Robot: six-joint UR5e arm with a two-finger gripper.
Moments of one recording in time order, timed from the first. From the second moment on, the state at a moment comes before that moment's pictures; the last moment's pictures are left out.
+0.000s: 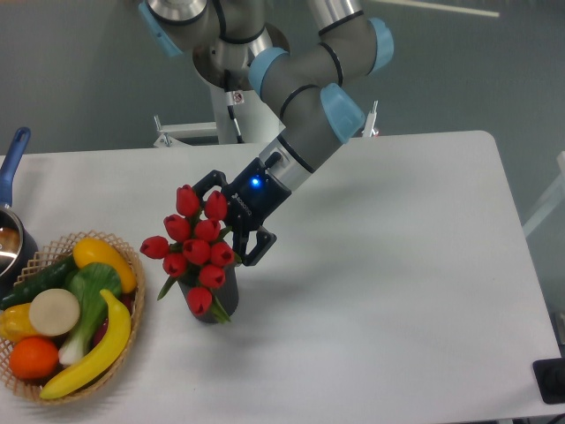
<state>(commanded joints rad) 2.55 -1.80 -2.00 -0.82 0.48 1.34</state>
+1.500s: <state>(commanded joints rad) 2.61 -1.80 -1.98 -0.83 0.30 1.30</state>
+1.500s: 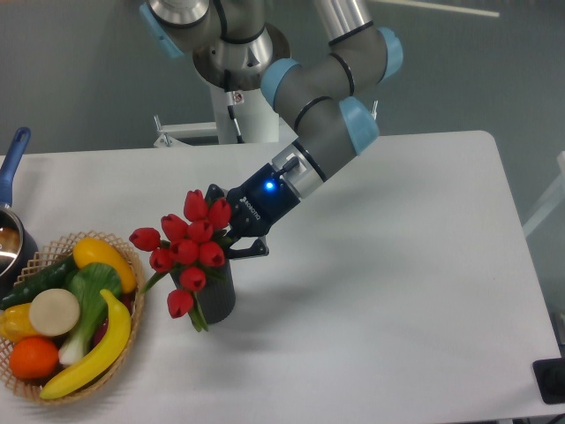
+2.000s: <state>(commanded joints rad) 2.63 -1.70 -1.95 -0.83 0.30 1.22</state>
